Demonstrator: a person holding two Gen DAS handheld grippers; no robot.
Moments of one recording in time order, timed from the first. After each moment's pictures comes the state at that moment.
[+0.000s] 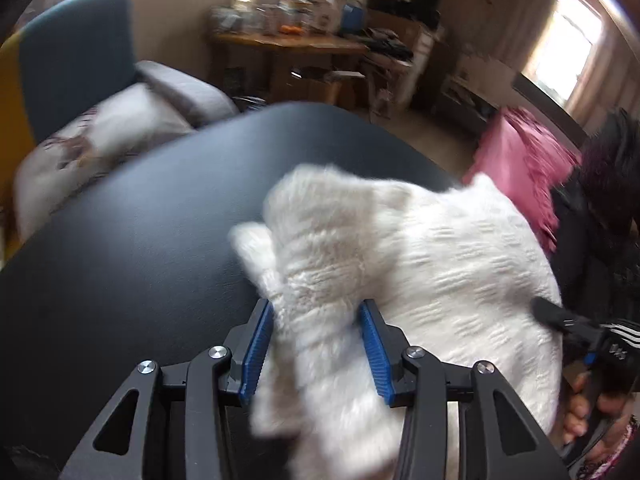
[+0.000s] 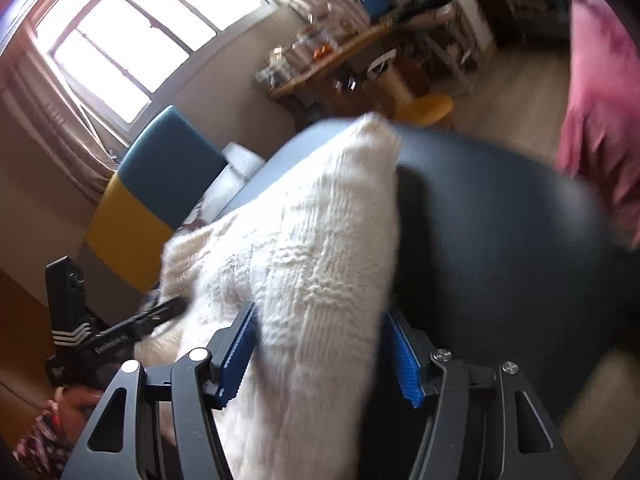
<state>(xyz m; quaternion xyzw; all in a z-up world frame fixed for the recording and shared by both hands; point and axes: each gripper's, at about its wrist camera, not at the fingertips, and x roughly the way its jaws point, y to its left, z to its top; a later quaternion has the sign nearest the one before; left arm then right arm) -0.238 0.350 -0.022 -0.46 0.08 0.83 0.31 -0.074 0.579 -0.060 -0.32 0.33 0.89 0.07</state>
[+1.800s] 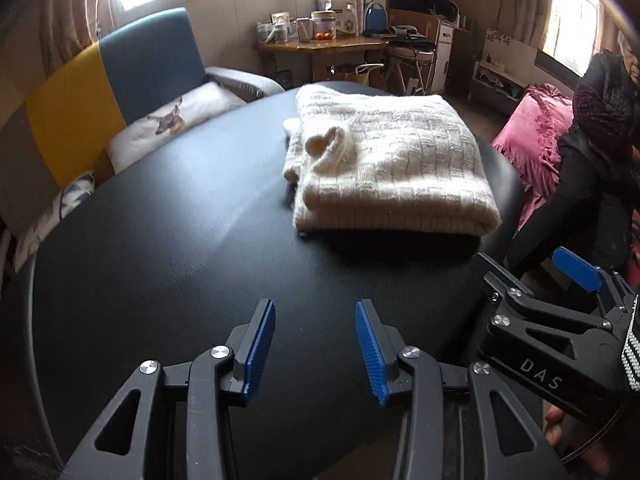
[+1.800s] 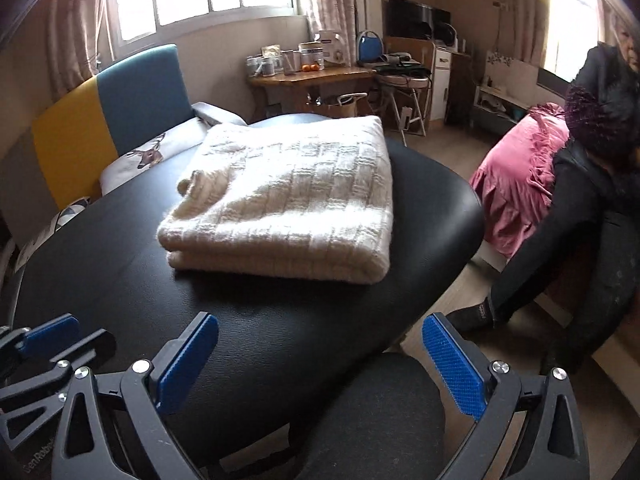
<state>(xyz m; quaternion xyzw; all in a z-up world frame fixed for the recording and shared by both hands) 0.004 0.255 -0.001 -0.44 0.14 0.85 0.23 0.044 0.385 -0.033 -0.37 0.13 0.89 0.22</state>
